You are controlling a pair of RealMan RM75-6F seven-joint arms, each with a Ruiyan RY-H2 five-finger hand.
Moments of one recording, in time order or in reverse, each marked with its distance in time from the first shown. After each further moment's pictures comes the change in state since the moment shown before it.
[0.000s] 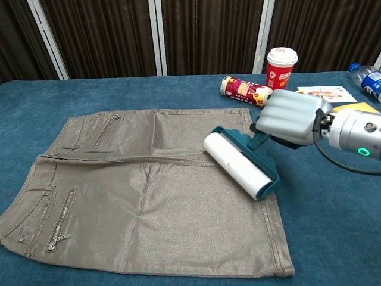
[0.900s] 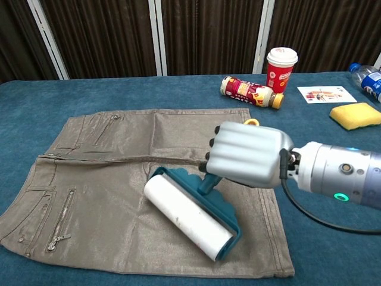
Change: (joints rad) left arm 0.000 0.017 0.004 -0.013 0.007 -0.001 -0.029; right arm 0.033 -0.038 -0.053 -0.259 -0.094 0.004 -0.124
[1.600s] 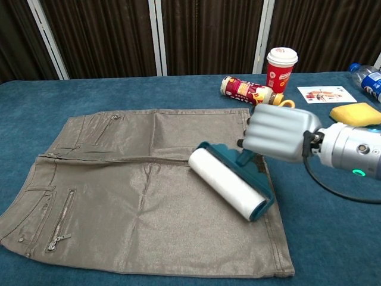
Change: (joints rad) left arm -0.001 0.000 0.002 0.001 -0.006 -0.006 0.009; right arm -0.037 0.043 0.026 0.123 0.110 0.000 -0.114
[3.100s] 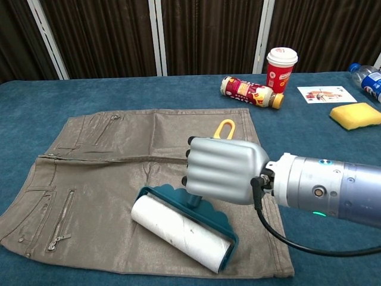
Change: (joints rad) left arm -0.011 -0.012 0.004 0.006 -0.019 -0.025 0.025; right arm 0.075 -0.077 -0.015 -0.161 -0.047 -0.074 -0.265
